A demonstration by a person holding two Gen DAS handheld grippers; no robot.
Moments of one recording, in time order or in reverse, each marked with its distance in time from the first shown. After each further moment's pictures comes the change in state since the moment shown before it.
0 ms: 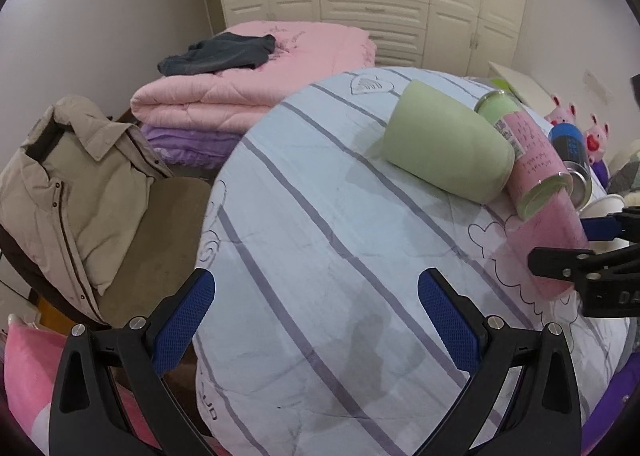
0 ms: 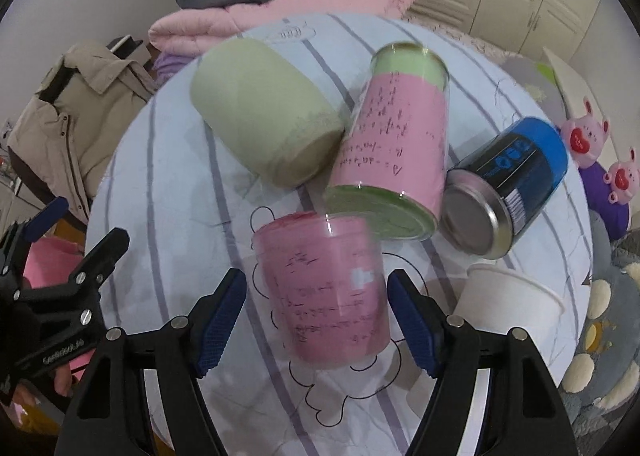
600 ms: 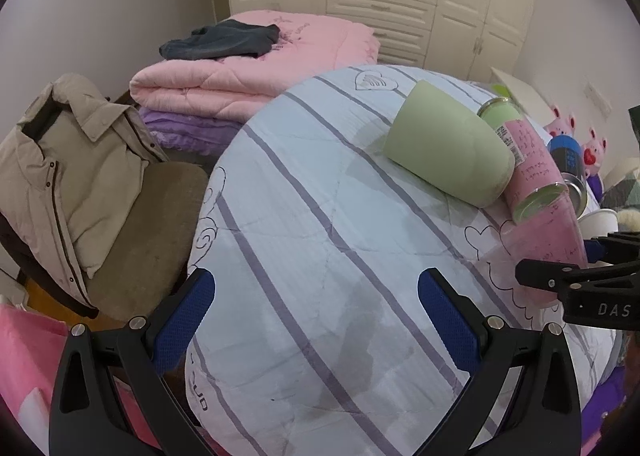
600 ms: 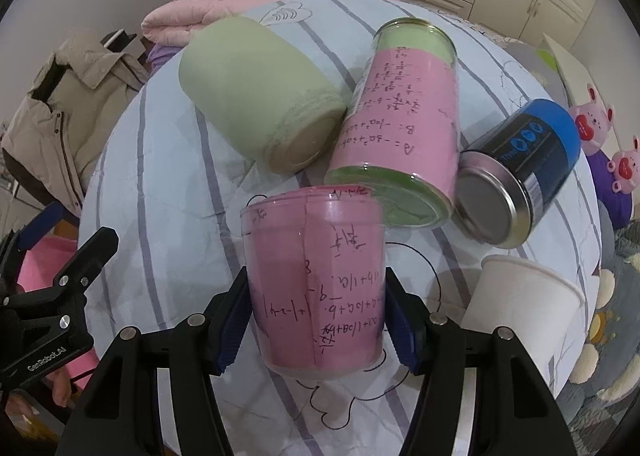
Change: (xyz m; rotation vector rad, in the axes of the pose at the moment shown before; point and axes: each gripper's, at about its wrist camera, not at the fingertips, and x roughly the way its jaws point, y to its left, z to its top) left arm -0.001 0.007 0.000 -0.057 0.021 -0.029; right arm 0.005 -0.006 -0.002 0.024 0.026 0.005
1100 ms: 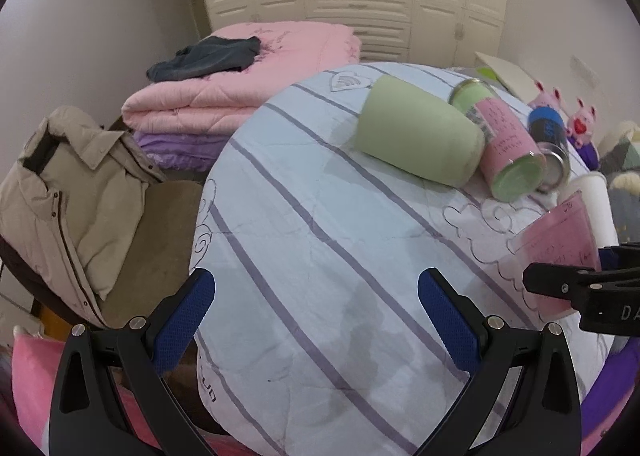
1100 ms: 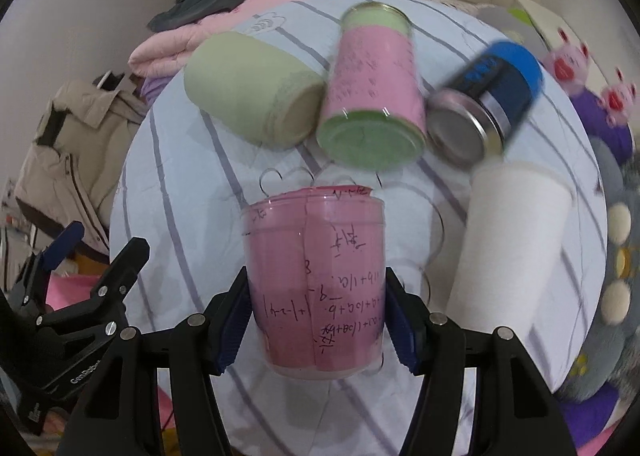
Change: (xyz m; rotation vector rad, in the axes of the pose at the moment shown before) left arm -0.018 -0.019 -0.008 0.124 -0.017 0.005; right arm -0.017 -0.008 -0.041 0.191 -0.024 0.056
